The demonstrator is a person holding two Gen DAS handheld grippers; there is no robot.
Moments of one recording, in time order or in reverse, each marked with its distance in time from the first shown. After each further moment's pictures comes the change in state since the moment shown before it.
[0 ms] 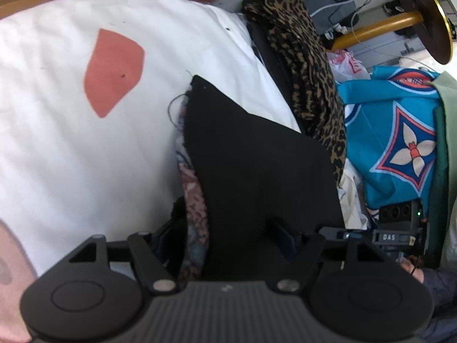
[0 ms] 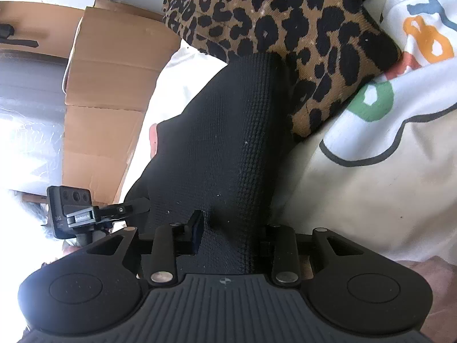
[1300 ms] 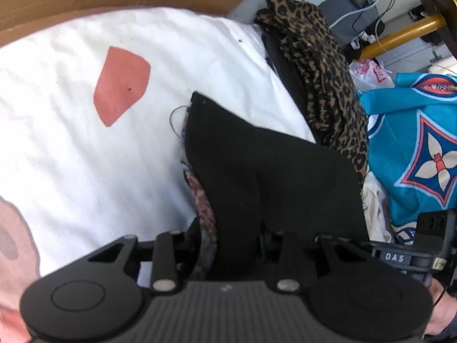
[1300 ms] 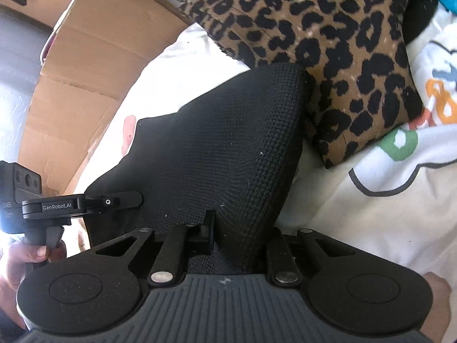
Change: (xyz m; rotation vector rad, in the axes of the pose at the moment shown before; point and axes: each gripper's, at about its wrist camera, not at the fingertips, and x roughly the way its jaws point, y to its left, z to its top) left arm -0.006 -0.034 -0.005 -0.038 -0.074 0.176; right arm 0.019 0.063 -0.001 -0.151 -0.023 -0.250
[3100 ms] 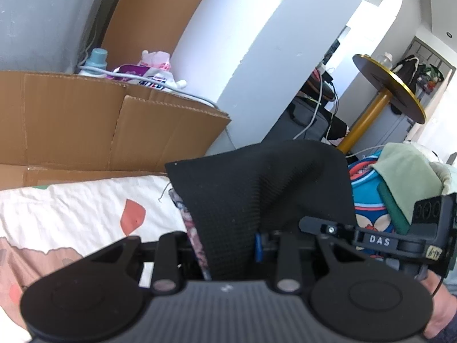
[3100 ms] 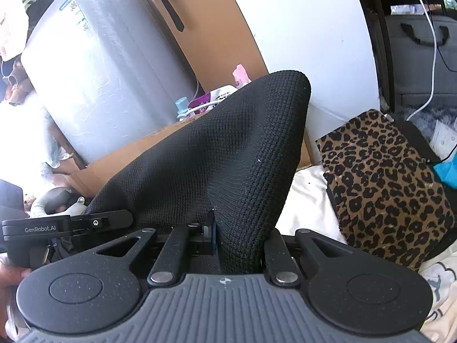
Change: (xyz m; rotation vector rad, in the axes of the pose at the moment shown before) left arm -0.181 -0.123 -0.064 0.082 -0.580 0.069; right arm -0.158 0.148 0.031 -0.492 -0.317 0.144
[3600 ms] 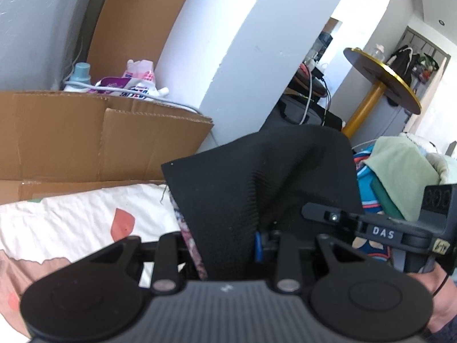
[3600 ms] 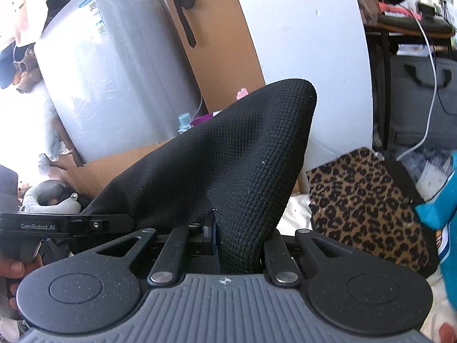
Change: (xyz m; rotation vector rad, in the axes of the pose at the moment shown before) left arm -0.002 -0.034 0.006 0.069 -0.008 0.018; right arm -0.028 0.005 0.016 -0.122 -0.069 -0.033
